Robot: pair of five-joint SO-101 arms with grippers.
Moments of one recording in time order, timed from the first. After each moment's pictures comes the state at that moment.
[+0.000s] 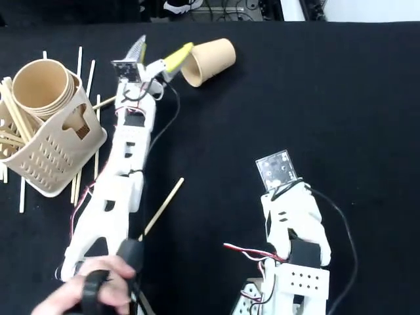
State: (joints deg) left arm 0.2 104.7 -90.8 -17.8 8.0; right arm 9.1 -93.3 97.2 46.0 31.2
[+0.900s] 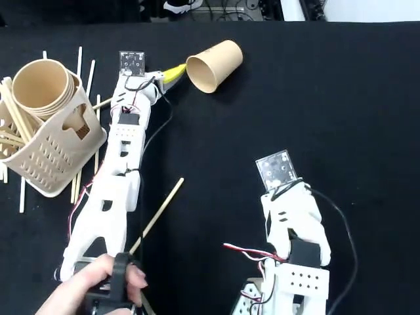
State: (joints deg) left arm -1.4 104.7 -92.1 6.8 -0.5; right arm 9.1 -93.3 97.2 46.0 31.2
